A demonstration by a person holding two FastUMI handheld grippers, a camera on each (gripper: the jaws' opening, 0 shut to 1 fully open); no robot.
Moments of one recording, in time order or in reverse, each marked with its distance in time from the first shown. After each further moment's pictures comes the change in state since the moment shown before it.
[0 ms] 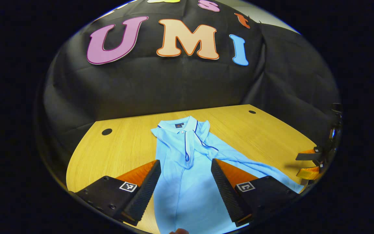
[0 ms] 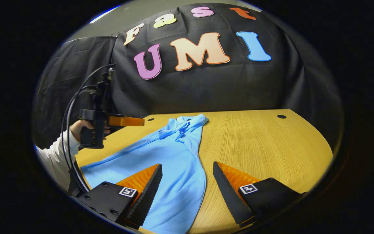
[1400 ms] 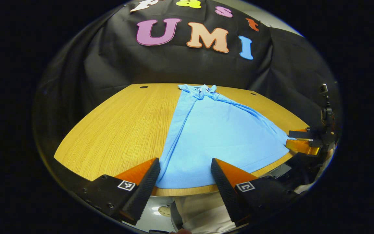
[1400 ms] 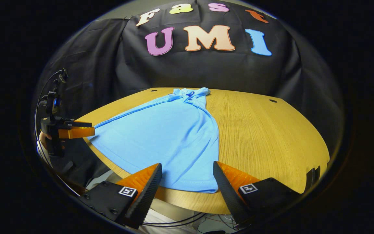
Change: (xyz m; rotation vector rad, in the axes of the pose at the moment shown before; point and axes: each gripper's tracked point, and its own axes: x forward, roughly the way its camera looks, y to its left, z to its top) left arm -0.172 -0.015 -0.197 -0.135 0.045 0.144; right arm -0.073 0.029 -0.100 -0.108 0.128 -0.087
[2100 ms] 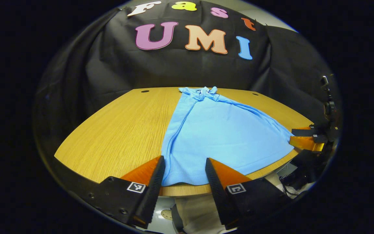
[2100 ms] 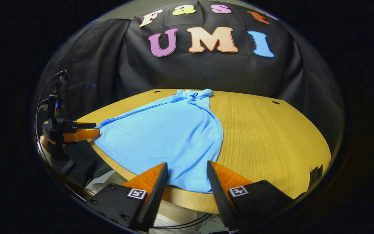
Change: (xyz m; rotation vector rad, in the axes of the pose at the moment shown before) left arm 0.008 -0.014 -0.007 0.041 -0.057 0.022; right arm 0.004 0.018 -0.002 -0.016 -0.031 0.041
